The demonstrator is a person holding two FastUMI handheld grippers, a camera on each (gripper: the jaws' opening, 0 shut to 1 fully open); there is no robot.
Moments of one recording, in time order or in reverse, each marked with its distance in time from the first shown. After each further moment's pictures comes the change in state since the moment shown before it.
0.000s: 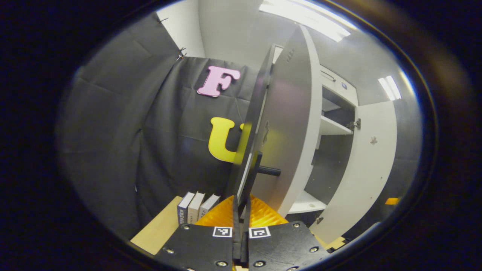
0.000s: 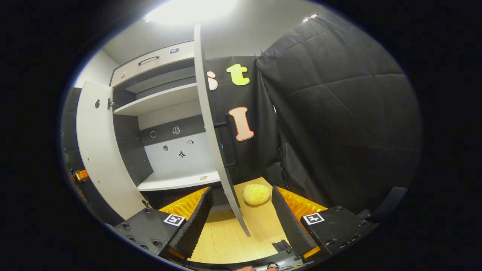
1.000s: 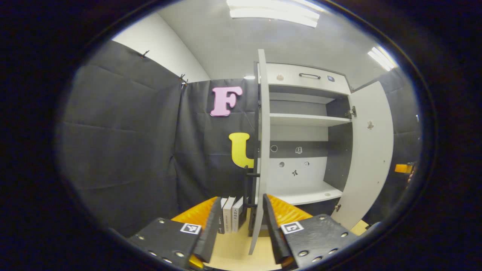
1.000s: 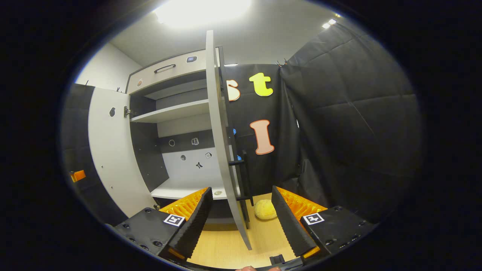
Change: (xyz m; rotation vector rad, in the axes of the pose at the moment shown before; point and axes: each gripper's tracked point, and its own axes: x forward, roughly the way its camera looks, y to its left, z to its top) left arm -0.138 -0.044 0.051 0.223 -0.036 0.214; right arm 0.025 0.018 0.068 -0.066 -0.050 0.188
